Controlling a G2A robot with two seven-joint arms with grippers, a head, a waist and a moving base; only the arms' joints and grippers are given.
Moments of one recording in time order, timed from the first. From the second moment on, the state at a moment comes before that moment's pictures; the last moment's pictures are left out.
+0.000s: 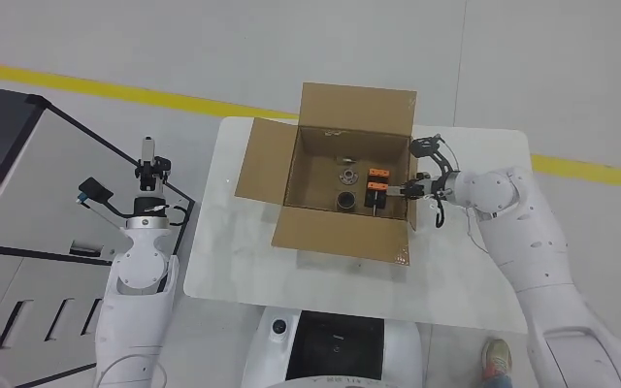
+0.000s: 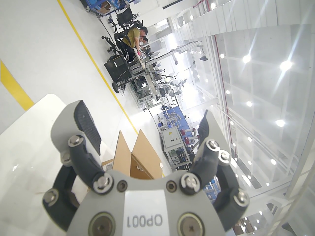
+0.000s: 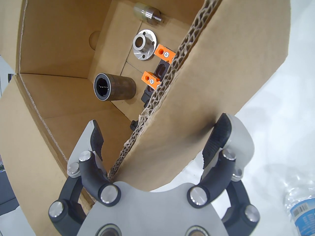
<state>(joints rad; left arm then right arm) 1.63 -1.29 -1.75 -1.69 0.04 -0.31 0.07 -0.93 -1.17 1.19 -1.13 -0.62 -0.37 1.02</state>
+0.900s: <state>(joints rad) 1.63 -1.29 -1.75 -1.69 0.04 -0.31 0.07 -0.97 -1.13 1.24 -1.23 -0.65 -0.31 1.05</state>
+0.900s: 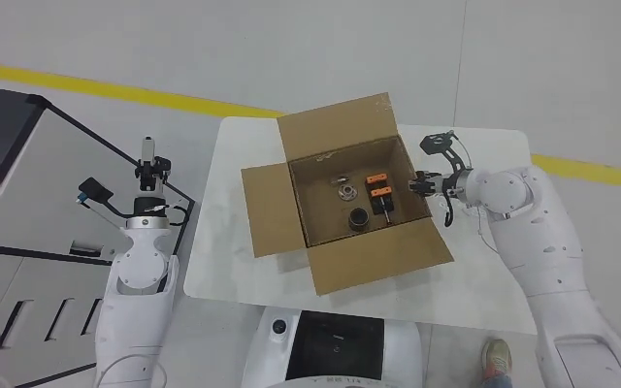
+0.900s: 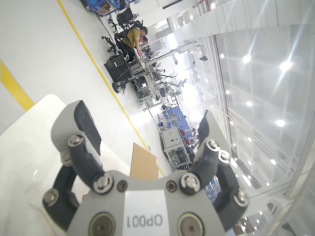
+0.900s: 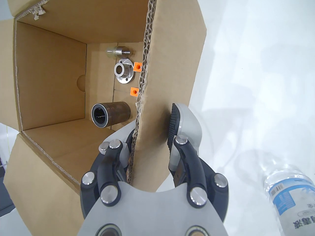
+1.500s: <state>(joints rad) 1.63 -1.29 -1.75 -1.69 0.04 -0.31 0.07 -1.08 -1.10 1.33 -1.40 -0.58 -0.17 1.13</state>
